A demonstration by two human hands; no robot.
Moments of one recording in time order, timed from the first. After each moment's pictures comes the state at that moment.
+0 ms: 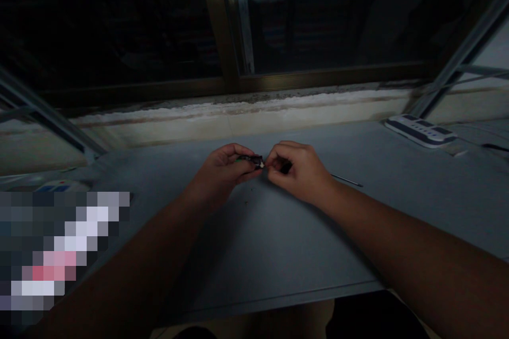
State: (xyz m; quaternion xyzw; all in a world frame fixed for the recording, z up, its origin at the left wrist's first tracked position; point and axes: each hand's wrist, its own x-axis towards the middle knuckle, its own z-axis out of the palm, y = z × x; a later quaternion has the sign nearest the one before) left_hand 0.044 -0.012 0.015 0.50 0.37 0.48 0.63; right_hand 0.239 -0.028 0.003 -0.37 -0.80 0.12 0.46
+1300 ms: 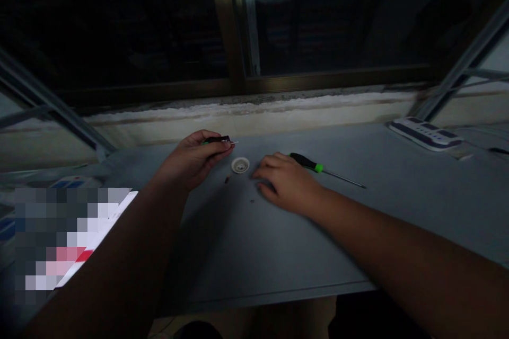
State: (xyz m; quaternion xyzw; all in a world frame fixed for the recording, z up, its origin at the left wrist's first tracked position) left_hand -0.009 0.018 0.036 0.44 0.38 0.56 0.58; right_hand 0.218 -0.029 -0.008 -0.36 -0.90 0.03 0.25
